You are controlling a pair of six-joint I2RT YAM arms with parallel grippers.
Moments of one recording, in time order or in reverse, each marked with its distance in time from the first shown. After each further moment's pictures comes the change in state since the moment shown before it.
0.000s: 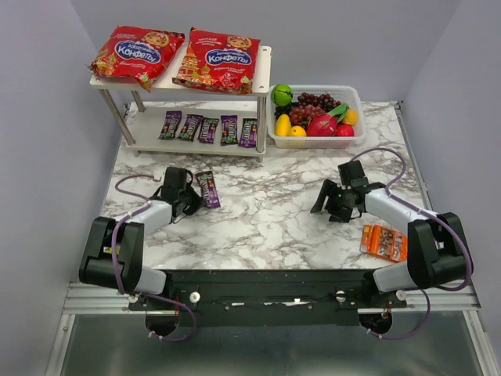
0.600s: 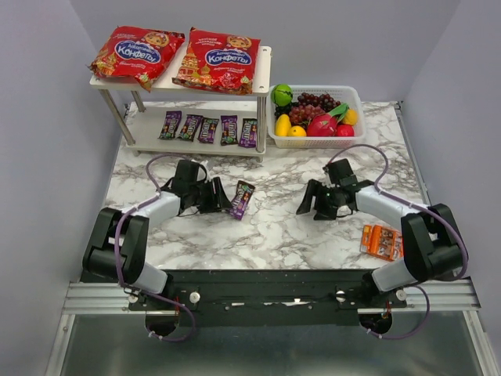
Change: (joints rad) left arm -0.093 0.129 0.165 -0.045 0.472 0.519; right arm 0.069 0.042 0.019 0.054 -0.136 -0.030
